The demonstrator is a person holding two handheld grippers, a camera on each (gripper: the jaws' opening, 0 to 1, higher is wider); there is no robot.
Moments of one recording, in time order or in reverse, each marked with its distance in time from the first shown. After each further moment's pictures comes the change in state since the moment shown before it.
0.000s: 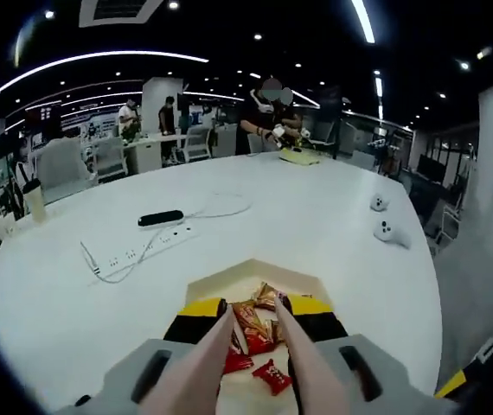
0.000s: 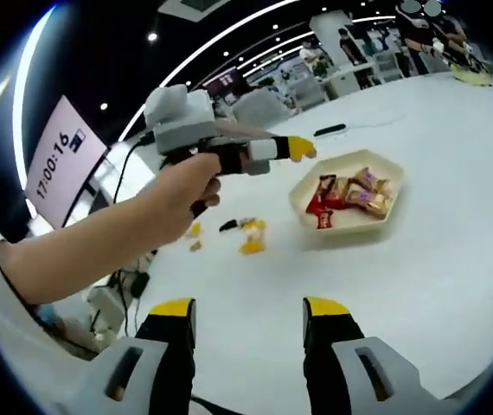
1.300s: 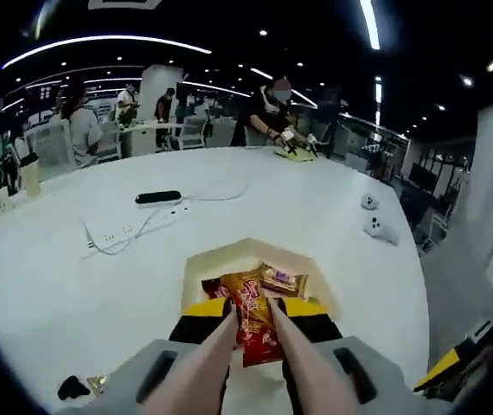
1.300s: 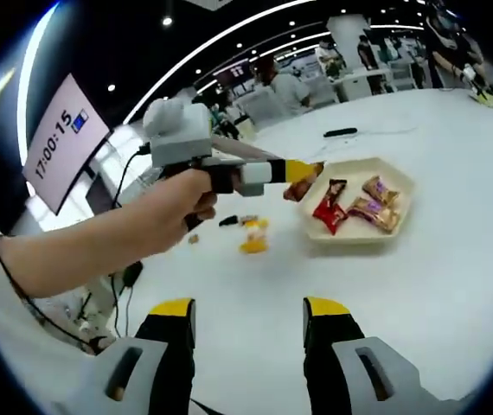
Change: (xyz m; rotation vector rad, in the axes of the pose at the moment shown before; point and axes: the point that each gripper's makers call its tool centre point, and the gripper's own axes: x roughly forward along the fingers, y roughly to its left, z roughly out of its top) left arm 0.001 0.006 -0.022 -0.080 0.028 -0.074; right arm 0.011 0.000 0.003 -0.073 0.037 -0.010
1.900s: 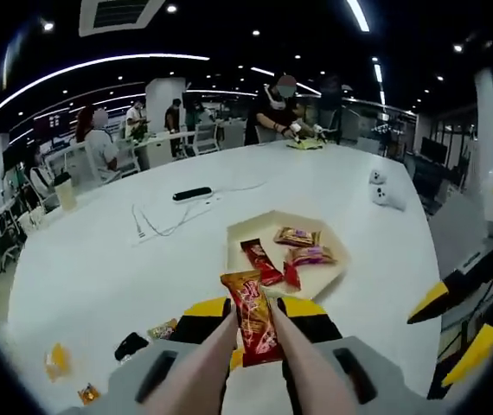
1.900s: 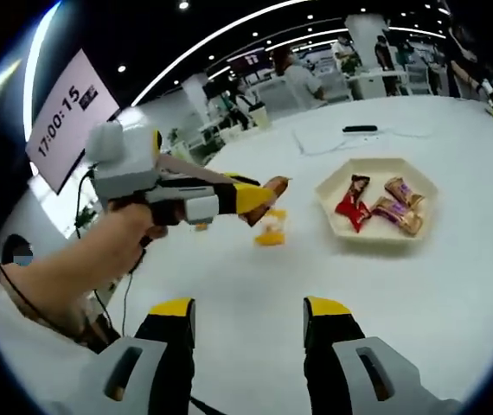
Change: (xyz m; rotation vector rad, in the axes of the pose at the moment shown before) left arm -0.086 0.019 -0.044 0.135 0.019 0.108; right arm 0.016 0.021 -0.007 -0.069 0.058 0.007
